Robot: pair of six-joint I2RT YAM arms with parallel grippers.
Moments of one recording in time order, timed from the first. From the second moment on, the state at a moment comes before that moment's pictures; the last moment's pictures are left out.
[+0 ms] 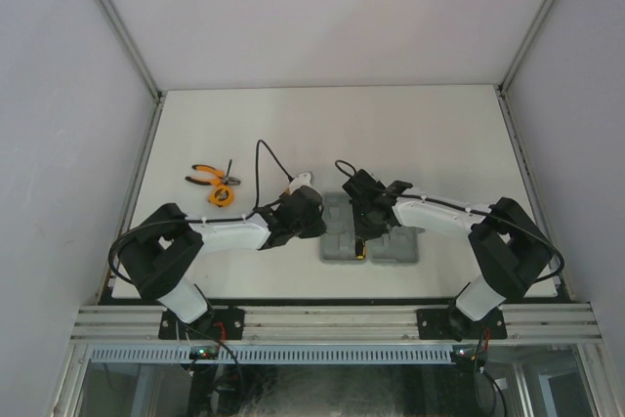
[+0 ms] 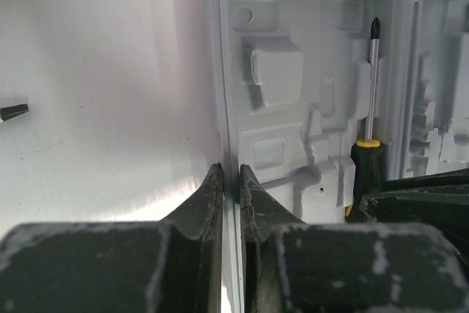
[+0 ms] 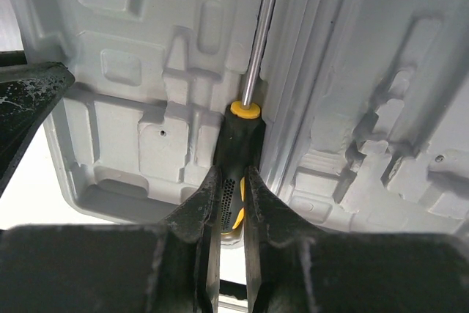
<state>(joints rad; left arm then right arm) -0.89 1.60 0.75 0.01 -0.18 -0.88 0.78 1.62 0.92 -0.61 0.06 0.65</state>
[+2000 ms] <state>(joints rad) -0.57 0.96 0.61 -0.38 -0.28 -0.77 0.70 0.91 0.64 -0.57 0.02 0.55</state>
